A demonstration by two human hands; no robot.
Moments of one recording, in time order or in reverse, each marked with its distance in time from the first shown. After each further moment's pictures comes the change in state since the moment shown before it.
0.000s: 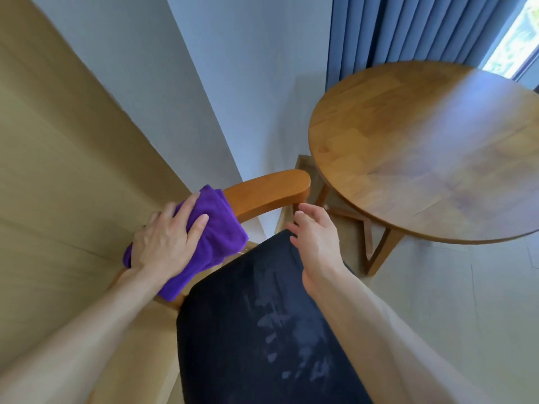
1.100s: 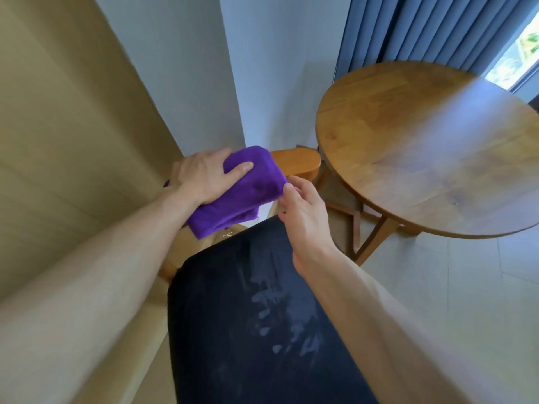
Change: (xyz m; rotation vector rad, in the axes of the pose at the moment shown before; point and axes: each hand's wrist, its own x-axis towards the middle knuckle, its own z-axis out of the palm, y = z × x) left_hand 0.063 0.035 0.004 -0.116 -0.103 0.075; right_hand -0.022 0.010 0.021 -0.172 -0.084 -0.178
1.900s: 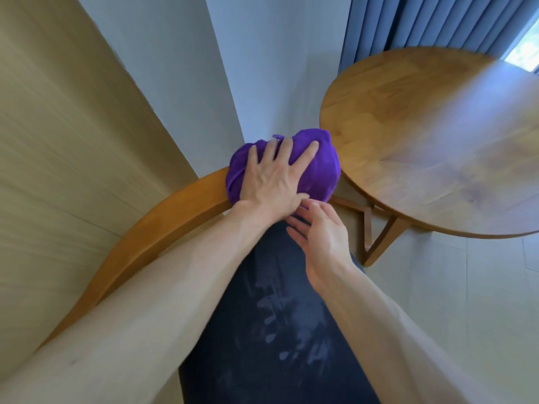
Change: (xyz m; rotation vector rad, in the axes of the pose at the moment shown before) left_hand 0.004 0.108 0.019 0.271 0.119 0.291; right_hand 0.017 0.027 -0.019 0.305 0.066 0.160
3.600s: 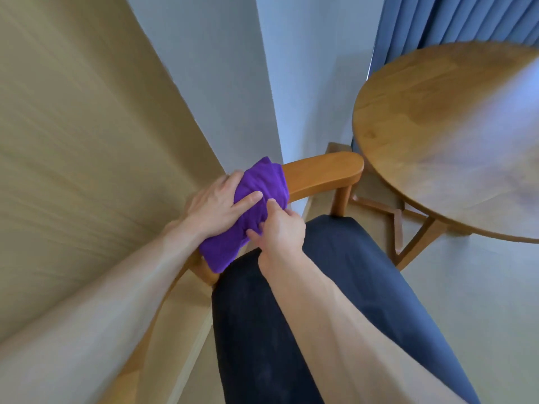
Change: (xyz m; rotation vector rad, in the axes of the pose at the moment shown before) left_hand -0.091 -0.136 0.001 -0.441 -0.189 -0.297; right_hand -0.021 0.024 0.118 0.061 0.044 0.246
